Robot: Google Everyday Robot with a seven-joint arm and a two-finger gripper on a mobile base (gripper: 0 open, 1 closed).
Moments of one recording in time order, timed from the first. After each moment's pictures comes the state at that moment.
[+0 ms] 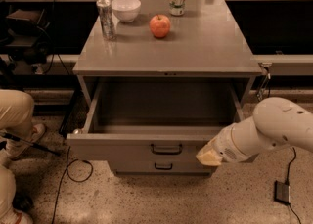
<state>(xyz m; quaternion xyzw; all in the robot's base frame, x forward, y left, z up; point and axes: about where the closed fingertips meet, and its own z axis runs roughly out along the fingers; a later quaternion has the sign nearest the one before) 0.447 -0.146 0.664 -0.44 0.86 0.17 0.20</state>
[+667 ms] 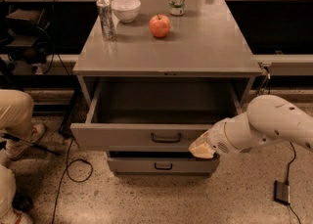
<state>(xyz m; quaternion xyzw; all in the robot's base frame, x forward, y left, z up) 0.476 -0.124 0.662 -0.46 0.84 0.19 0.24</state>
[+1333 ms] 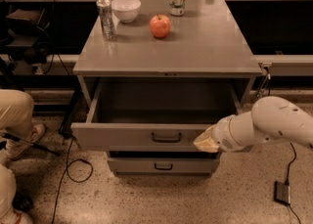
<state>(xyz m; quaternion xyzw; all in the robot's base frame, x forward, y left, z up) 0.506 -0.146 0.657 -0.45 0.83 0.16 0.28</state>
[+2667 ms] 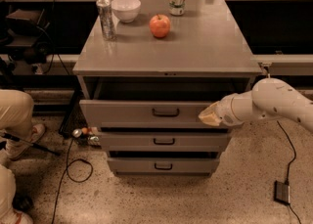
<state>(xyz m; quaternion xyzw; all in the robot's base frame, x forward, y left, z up) 0.605 -0.178 0.660 -0.45 0.82 0.12 0.34</state>
